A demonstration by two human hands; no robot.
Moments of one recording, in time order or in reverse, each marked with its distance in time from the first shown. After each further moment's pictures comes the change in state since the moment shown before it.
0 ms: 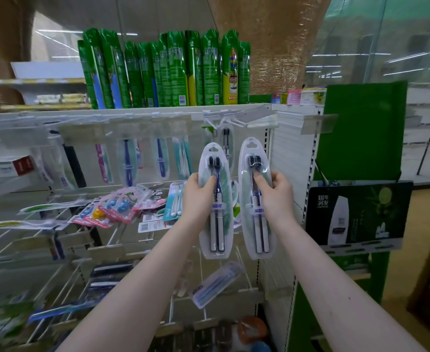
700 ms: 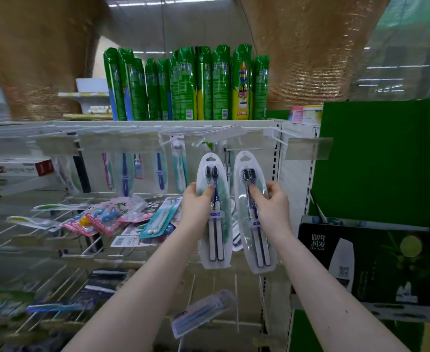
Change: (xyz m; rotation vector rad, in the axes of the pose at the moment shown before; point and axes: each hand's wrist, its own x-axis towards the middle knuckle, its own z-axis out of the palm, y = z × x) left_hand 0.037 0.002 0.095 -0.041 0.225 -0.090; right_hand 0.097 0.022 -0.047 0.031 -0.253 -0.013
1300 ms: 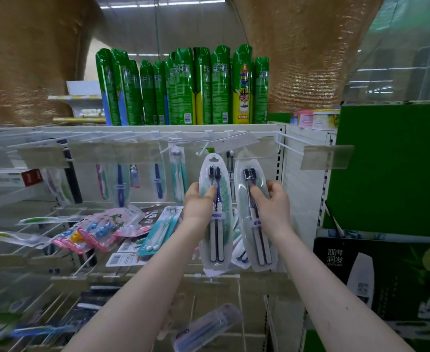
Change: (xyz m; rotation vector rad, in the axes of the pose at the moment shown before) left_hand 0.051 -0.003 0.000 0.105 -0.059 -0.001; right_hand 0.039 0.008 0.027 -0.037 0.040 -0.017
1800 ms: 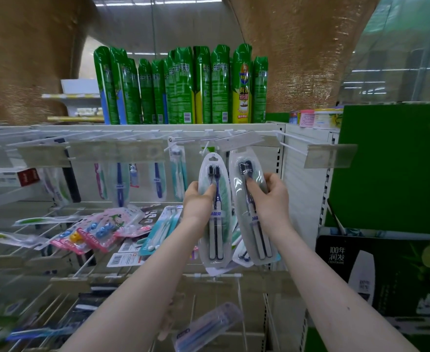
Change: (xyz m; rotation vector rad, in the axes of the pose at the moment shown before) left_hand 0.006 -0.002 -0.009 -0.028 -0.020 0.042; right_hand -0.007 -0.012 0.010 0.047 0.011 -0.111
